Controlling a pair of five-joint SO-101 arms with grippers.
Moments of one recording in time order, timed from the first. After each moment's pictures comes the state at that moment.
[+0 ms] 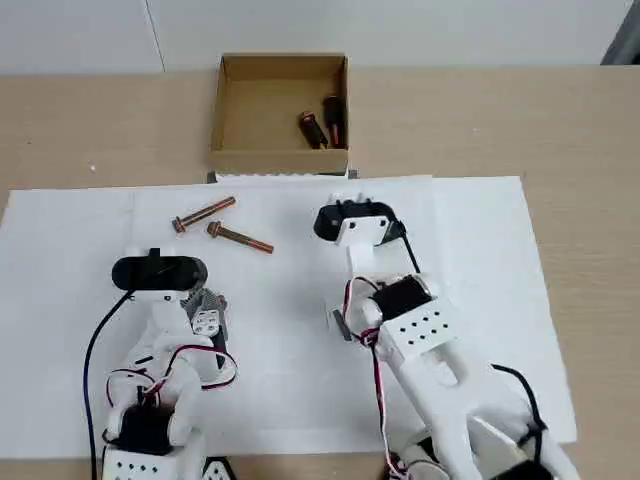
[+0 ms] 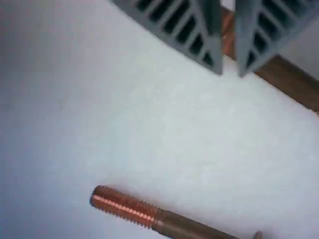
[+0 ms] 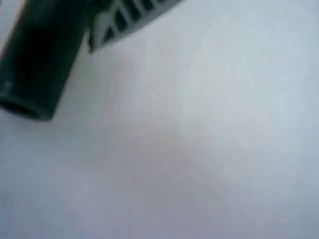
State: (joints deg) left arm 2.7 -103.4 94.1 58.9 13.7; right arm -29.5 -29.4 49.2 62.2 -17.1
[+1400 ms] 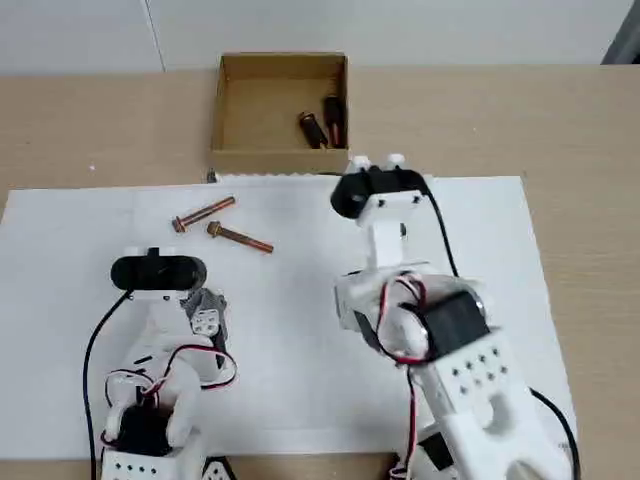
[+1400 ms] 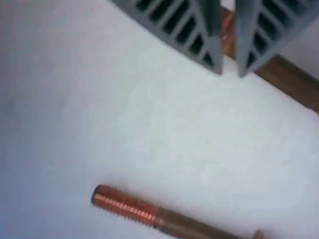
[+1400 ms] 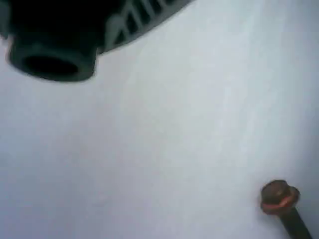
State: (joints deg) left arm 2.7 -103.4 92.1 58.9 13.7; right arm -29.0 -46.9 32.5 81.6 -17.1
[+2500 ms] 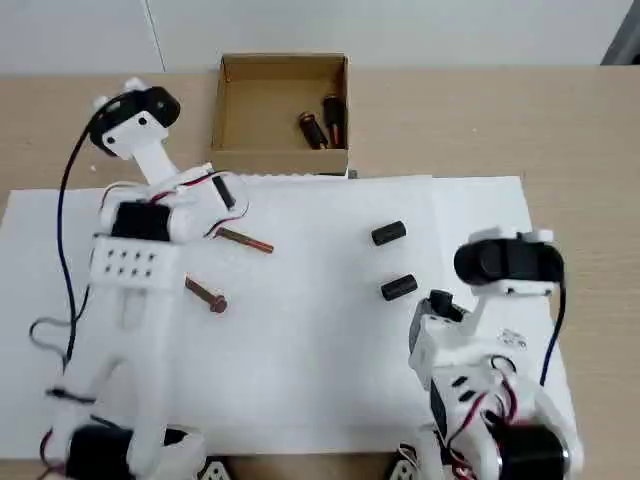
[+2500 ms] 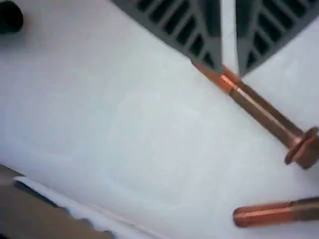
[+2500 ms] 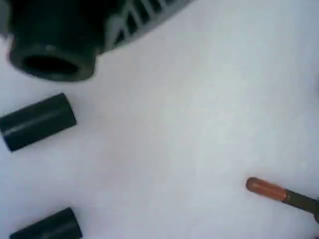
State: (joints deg) left arm 2.7 -15.3 18.1 67.3 40.9; right arm -9.2 -85.8 48.9 87.6 -17.1
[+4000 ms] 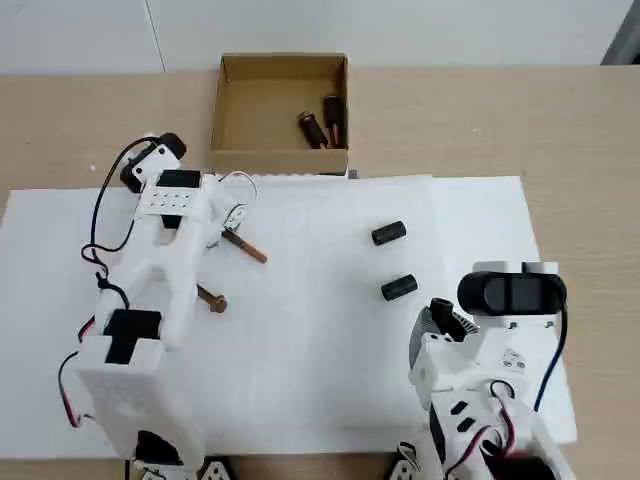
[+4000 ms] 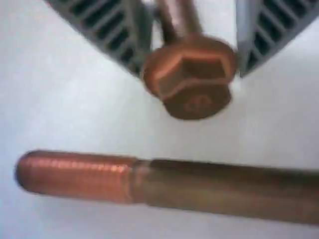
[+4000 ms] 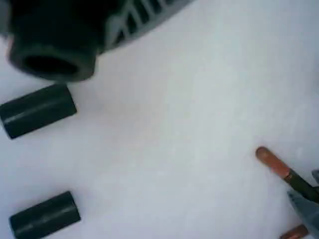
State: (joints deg) left arm -0.4 20.4 5.7 65.0 51.6; right arm -9.1 -97.6 55.5 87.6 -17.1
